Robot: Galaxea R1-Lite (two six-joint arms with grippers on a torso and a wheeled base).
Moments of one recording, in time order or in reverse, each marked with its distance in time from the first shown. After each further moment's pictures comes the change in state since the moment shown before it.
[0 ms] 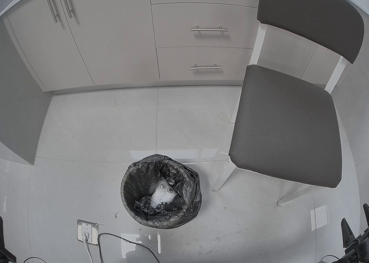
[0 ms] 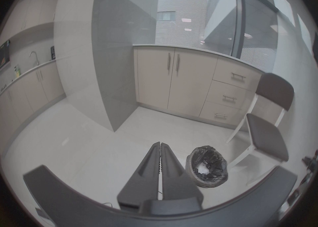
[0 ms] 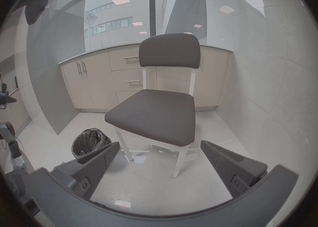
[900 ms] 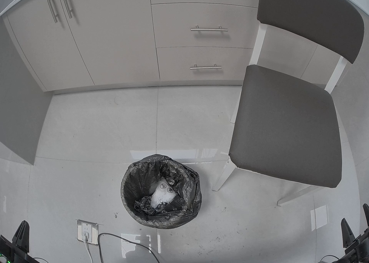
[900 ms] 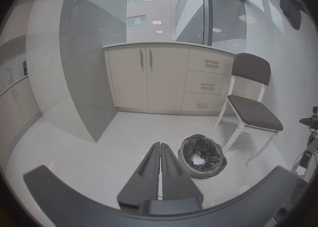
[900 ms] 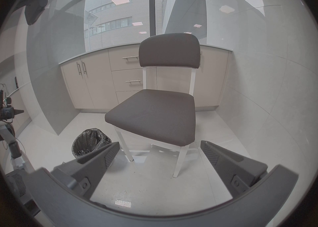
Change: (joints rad) left arm -0.046 -0.061 0.391 -0.402 -0.162 0.181; right arm 0.001 0.000 0.000 0.000 0.000 0.003
